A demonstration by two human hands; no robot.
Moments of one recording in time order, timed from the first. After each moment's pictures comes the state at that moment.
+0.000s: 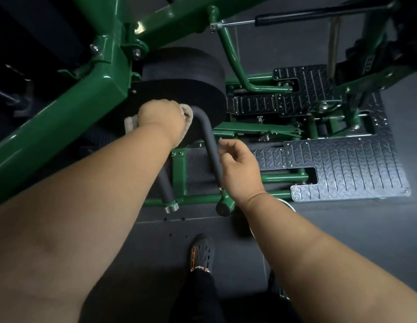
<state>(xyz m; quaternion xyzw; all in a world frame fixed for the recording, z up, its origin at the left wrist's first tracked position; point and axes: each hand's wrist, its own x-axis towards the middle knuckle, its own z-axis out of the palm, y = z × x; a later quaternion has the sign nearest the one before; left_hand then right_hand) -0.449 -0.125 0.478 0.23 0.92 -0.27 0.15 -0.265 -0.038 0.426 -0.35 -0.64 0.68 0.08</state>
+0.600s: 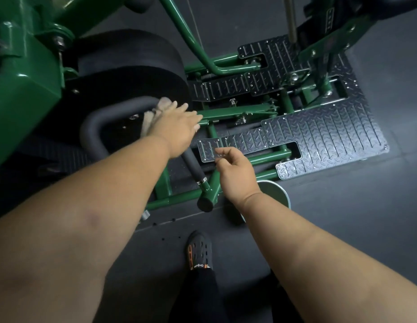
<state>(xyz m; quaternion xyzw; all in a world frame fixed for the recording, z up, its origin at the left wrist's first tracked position) -0.428 -0.072 0.340 0.53 0.84 -0.07 0.13 -0.219 -0.008 0.356 -0.46 -0.60 0.65 0.05</state>
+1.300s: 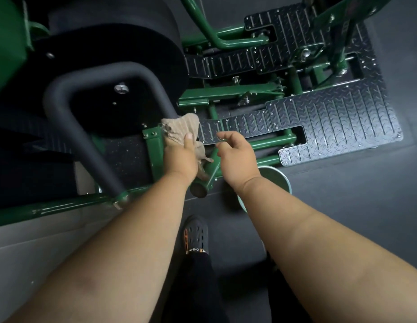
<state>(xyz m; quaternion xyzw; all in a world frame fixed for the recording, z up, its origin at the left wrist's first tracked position) -0.301 -0.095 0.284 -0.07 0.89 0.37 0.24 -0.210 0.005 0.306 -0.47 -0.61 0.64 0.02</state>
